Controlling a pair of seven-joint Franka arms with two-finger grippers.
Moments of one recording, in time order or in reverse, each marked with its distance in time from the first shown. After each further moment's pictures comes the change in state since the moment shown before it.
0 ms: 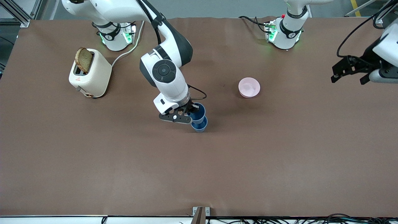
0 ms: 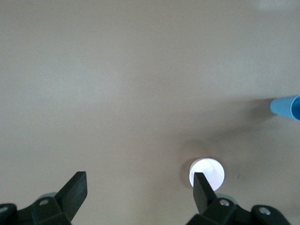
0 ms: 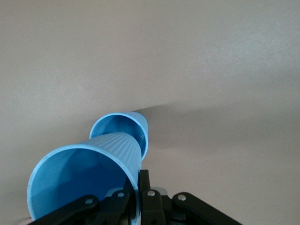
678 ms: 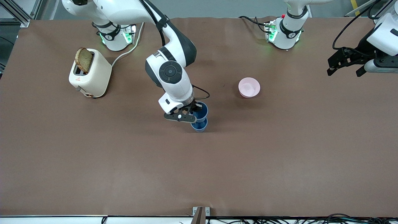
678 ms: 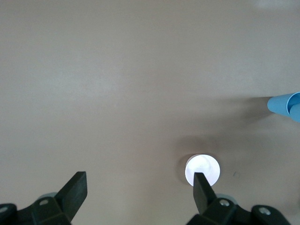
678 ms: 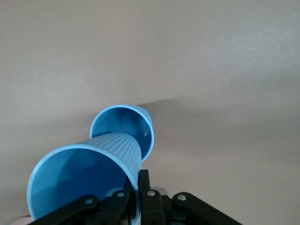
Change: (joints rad) left arm 0.009 -0.035 -0.021 -0.020 0.000 -0.001 -0.046; right arm 0.022 0.022 -0.001 0.001 0.000 0.025 -0.001
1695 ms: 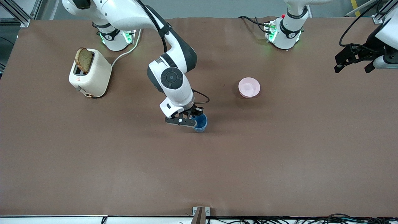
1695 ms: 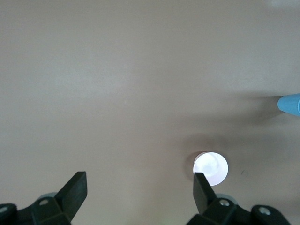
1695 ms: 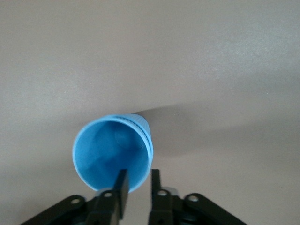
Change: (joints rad) left arm 0.007 0.002 0.004 0.035 0.034 -0.047 0.000; right arm 0.001 0.040 -0.007 0.001 -0.002 0.037 -0.008
